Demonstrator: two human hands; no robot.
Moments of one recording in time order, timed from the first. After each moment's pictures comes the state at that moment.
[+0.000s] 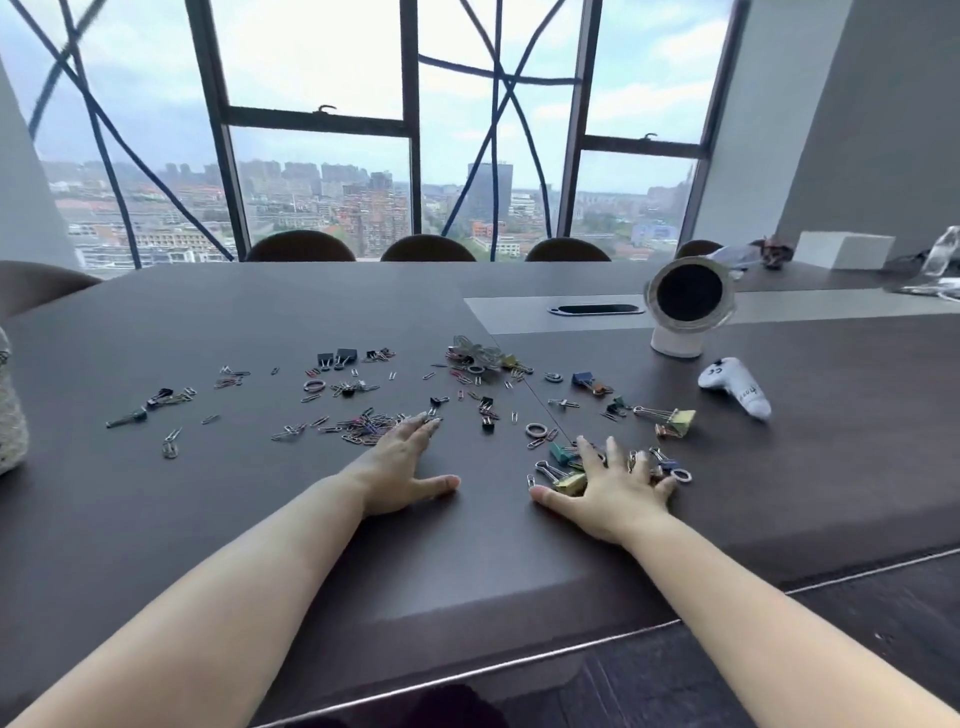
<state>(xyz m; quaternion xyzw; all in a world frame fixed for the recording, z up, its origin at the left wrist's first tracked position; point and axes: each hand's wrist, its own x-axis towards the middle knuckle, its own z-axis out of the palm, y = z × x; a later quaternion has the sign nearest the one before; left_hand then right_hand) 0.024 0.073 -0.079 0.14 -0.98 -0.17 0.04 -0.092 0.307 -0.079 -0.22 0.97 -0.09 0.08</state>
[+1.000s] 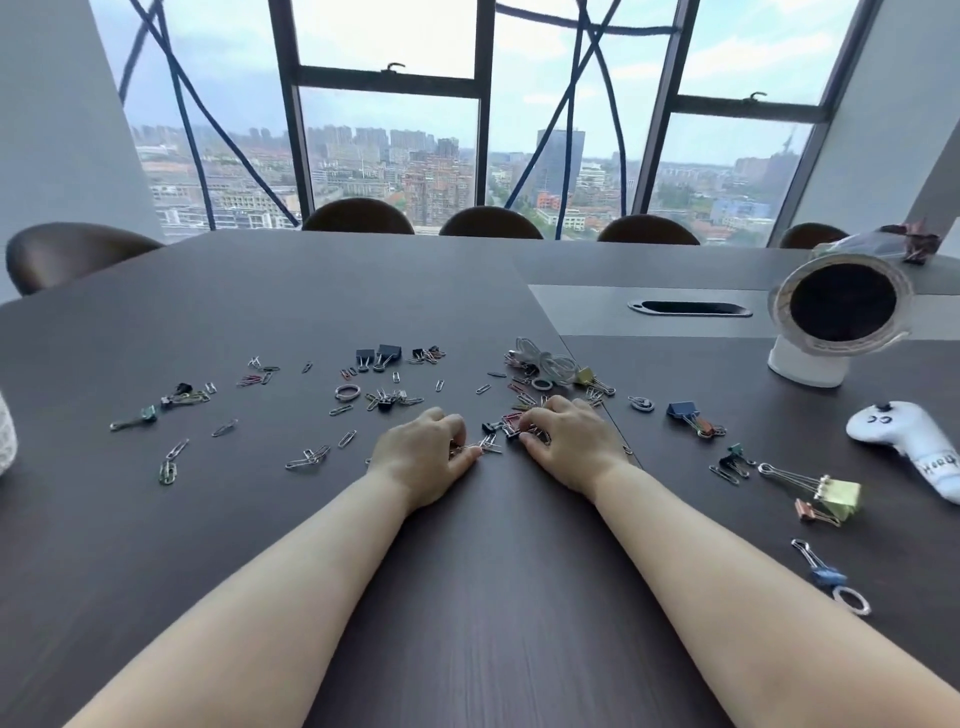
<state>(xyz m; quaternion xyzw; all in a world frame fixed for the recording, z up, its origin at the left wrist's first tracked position) -0.045 0.009 -0.082 0.24 -0.95 -0.08 0.16 -0.192 0.140 -0.080 -0.48 0.86 -0.13 -0.08</state>
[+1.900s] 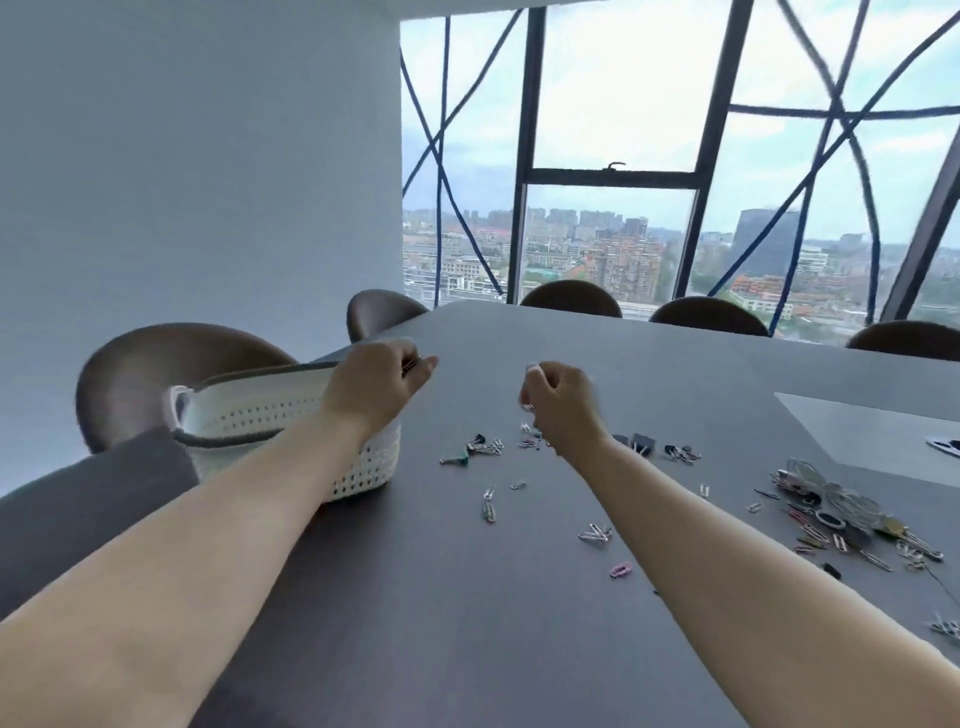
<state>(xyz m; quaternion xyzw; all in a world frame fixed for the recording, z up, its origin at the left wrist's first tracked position) 0.228 -0.147 0.057 0.37 -0.83 0.00 0.41 0.039 -0.068 0.038 -0.54 0.66 -0.53 0.05</state>
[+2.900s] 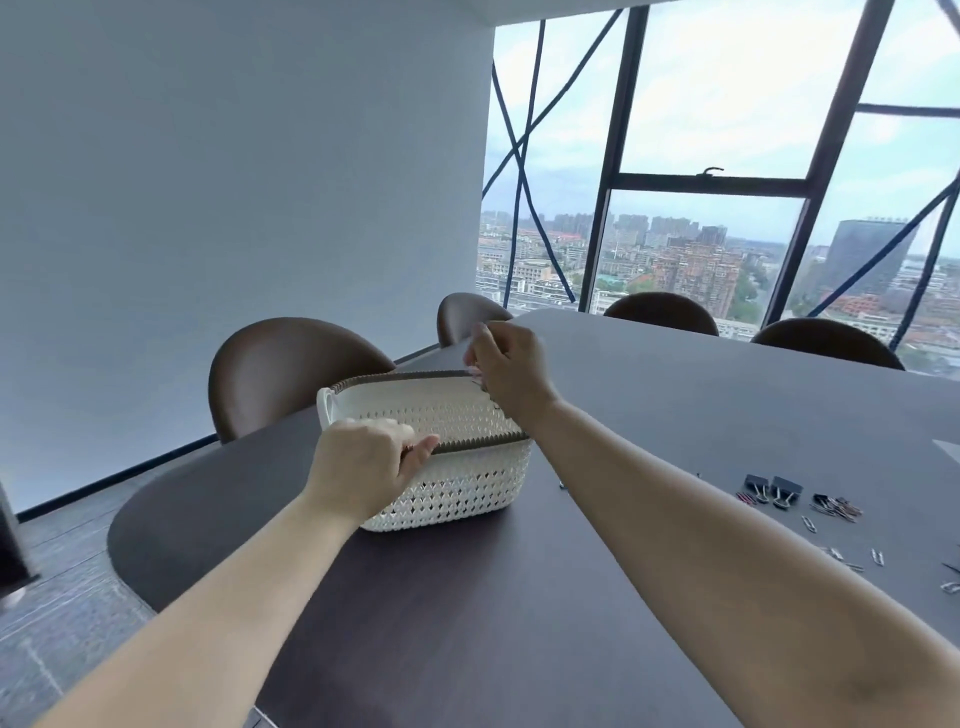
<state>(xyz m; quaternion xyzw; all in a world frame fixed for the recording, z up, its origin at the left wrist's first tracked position) 0.371 -0.178 -0.003 0.44 -0.82 0.22 0.30 0.202 -0.180 0.070 -0.63 0.52 -0.56 0.12</state>
